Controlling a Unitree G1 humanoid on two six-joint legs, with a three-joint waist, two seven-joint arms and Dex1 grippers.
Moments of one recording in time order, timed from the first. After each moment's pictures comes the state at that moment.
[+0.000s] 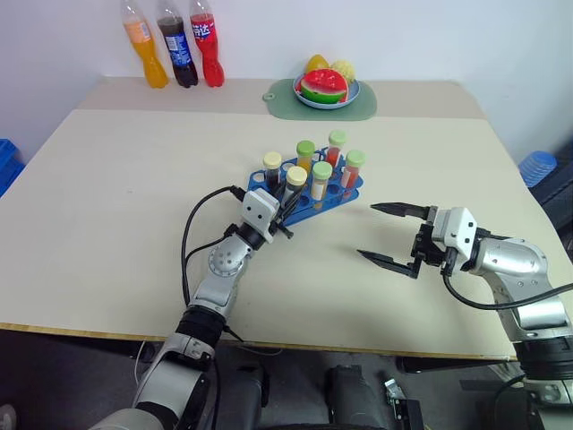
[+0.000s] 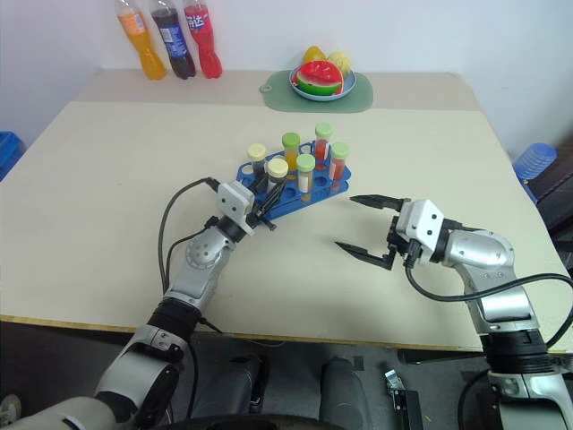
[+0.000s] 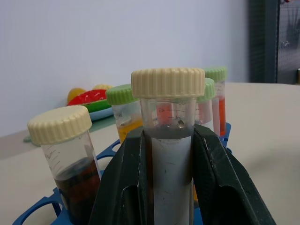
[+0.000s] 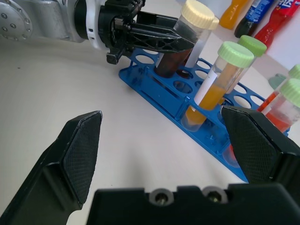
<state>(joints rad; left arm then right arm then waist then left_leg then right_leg) -0.50 0.09 -0.17 0.46 -0.09 -0.45 -0.39 -0.22 -0.72 -0.07 -0.04 0.33 -0.11 1.08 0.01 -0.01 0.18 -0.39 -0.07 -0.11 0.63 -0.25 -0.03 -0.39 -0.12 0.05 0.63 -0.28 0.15</state>
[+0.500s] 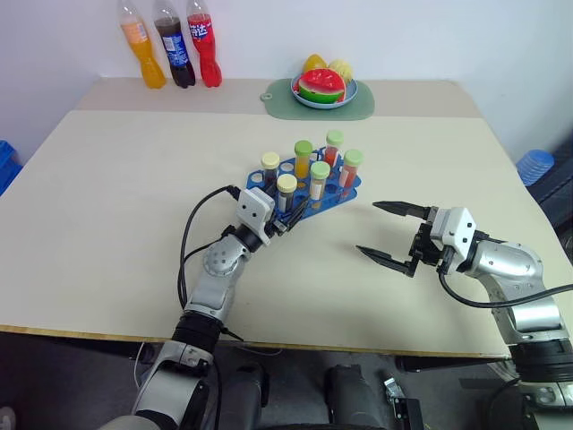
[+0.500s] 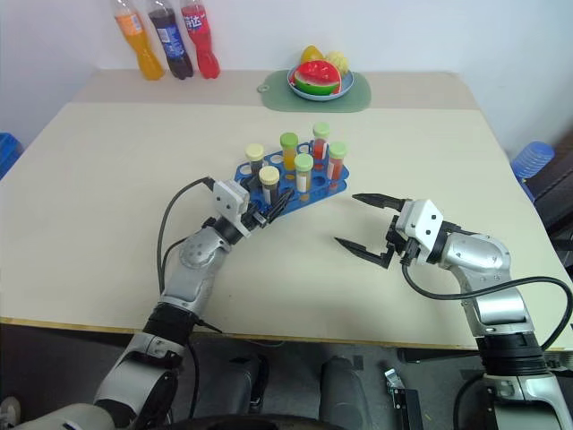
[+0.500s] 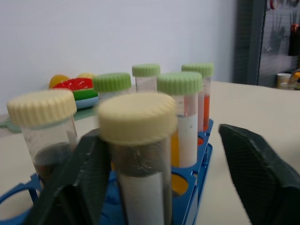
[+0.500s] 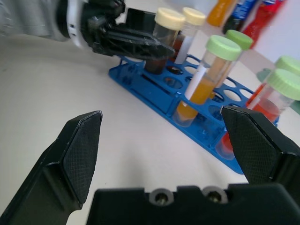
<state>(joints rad) -0.43 0.11 -0.14 0.27 -0.15 -0.24 -0.47 -0.21 -0.68 -0.07 -0.03 0.32 -0.11 1.01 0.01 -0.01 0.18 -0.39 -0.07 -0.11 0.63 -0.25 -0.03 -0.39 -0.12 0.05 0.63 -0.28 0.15</state>
